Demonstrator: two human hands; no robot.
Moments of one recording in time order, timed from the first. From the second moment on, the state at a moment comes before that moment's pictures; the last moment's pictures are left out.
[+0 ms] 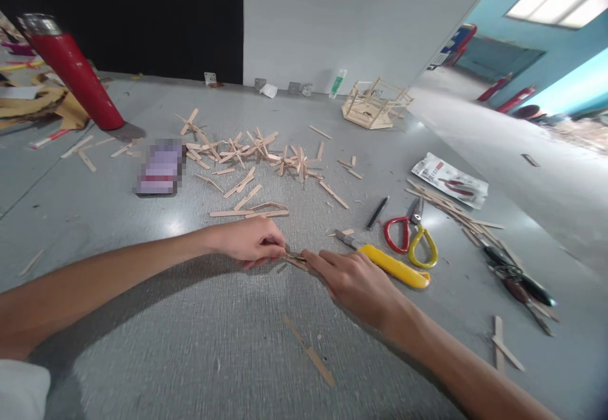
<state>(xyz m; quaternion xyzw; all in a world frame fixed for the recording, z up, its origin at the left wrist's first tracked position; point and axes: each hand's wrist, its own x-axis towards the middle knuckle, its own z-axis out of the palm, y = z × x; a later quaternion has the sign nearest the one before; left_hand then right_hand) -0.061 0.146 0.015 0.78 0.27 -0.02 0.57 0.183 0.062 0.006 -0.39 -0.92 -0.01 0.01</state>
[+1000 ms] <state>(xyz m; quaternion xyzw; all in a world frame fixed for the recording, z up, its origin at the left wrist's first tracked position) -0.057 0.139 0.017 0.77 0.29 0.01 0.56 0.156 0.047 0.022 -0.45 -0.88 -0.10 -0.09</state>
